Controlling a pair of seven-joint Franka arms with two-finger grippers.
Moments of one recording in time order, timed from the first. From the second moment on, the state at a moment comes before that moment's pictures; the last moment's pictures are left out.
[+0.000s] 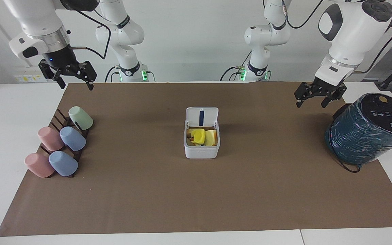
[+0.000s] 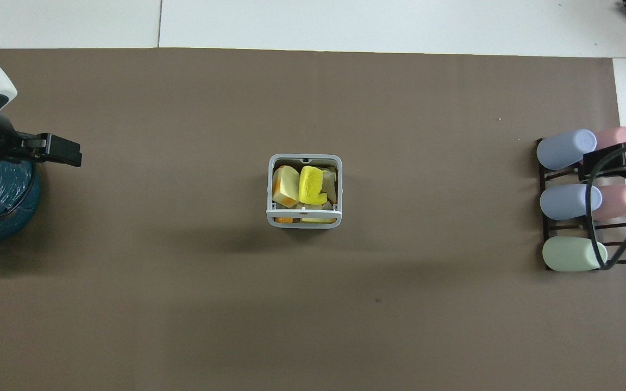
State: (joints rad) left arm -0.02 0.04 -0.06 -1.62 -0.01 1.70 0.01; right arm 0.02 -0.01 -0.03 -1.52 -0.03 1.52 0.07
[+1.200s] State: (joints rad) left arm -0.26 -0.04 -0.09 -1.78 -0.01 1.75 -0.30; right arm 0.02 -0.01 -0.03 -1.52 -0.03 1.52 0.07
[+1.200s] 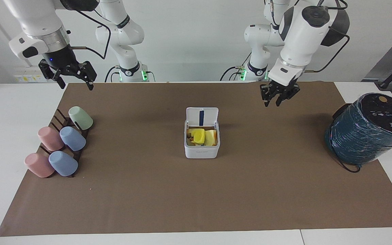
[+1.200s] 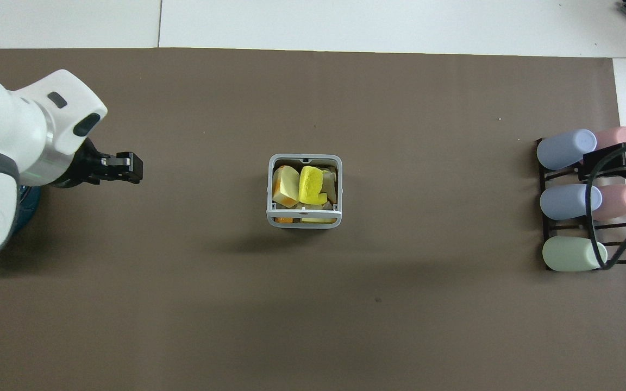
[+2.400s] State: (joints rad) left arm -0.67 -0.11 -0.09 -2.10 -0.16 2.25 -0.72; right arm 0.02 -0.01 -0.03 -1.52 -0.03 1.52 0.07
